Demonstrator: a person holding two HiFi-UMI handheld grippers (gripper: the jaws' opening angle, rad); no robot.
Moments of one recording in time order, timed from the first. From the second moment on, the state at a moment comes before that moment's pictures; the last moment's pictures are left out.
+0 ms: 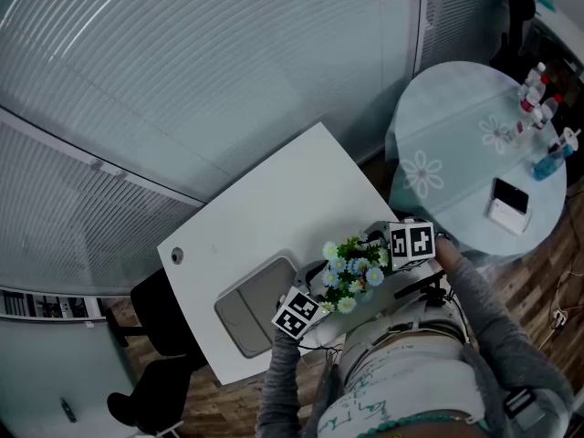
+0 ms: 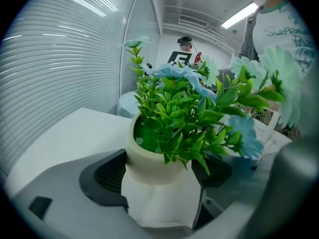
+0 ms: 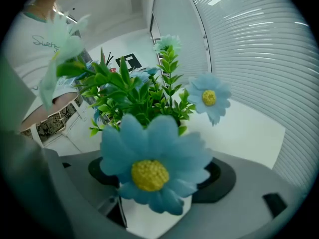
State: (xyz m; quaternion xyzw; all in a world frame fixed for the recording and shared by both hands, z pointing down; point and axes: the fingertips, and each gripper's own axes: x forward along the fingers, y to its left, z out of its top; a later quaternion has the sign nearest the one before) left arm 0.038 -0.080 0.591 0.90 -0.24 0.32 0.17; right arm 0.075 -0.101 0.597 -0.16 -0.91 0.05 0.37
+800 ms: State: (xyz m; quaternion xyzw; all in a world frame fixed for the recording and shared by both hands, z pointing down) left arm 0.039 -0.079 0.546 0.90 -0.25 0.32 0.17; right arm 0.077 -0.104 0.552 -0.16 -0.91 0.04 0.37
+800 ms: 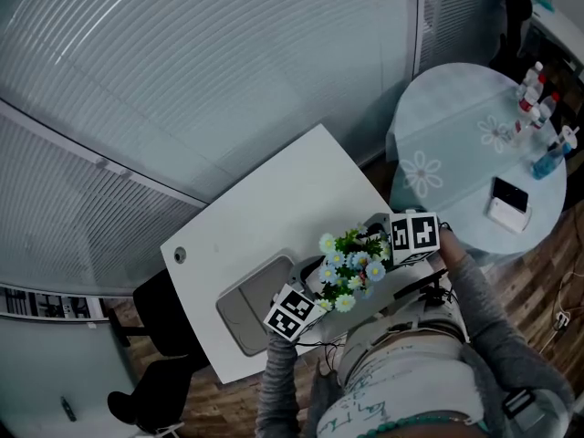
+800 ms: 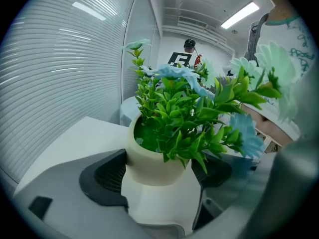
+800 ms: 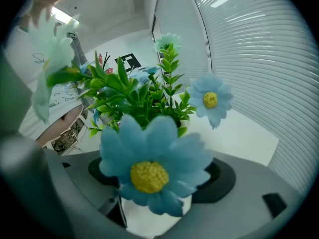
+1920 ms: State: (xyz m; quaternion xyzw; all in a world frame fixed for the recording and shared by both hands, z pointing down) left arm 0.053 -0.086 0.490 0.90 -0.28 0.31 0.14; right arm 0.089 -0.109 0.498 -0.17 -0.91 0.01 0.38
